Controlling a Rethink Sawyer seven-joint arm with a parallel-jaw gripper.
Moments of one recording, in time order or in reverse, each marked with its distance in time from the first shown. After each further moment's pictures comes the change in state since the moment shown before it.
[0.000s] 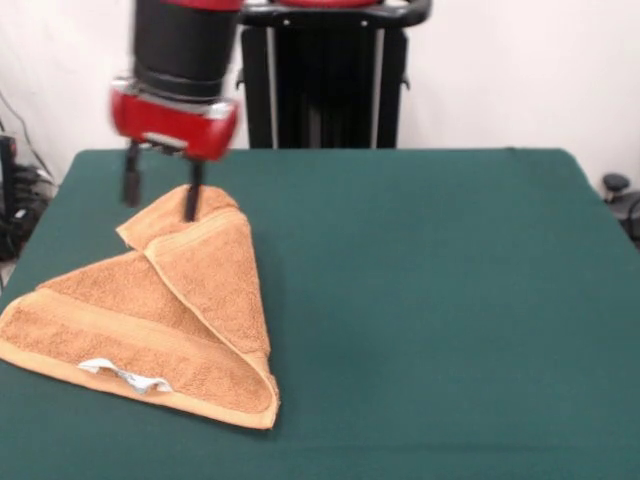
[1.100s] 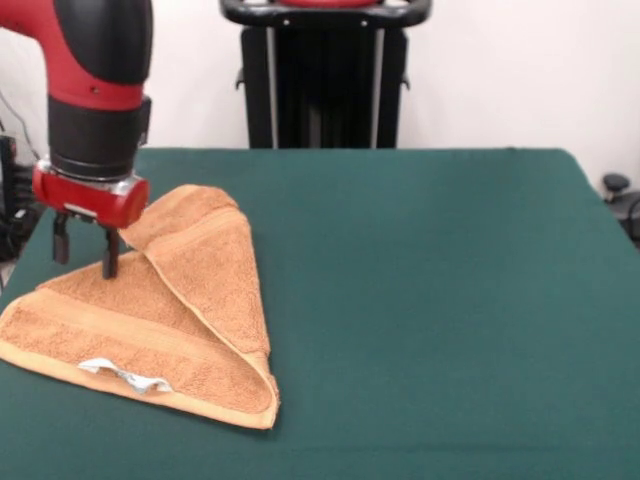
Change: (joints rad) arm -0.242 0.163 0.102 0.025 -0.124 -0.245 0.000
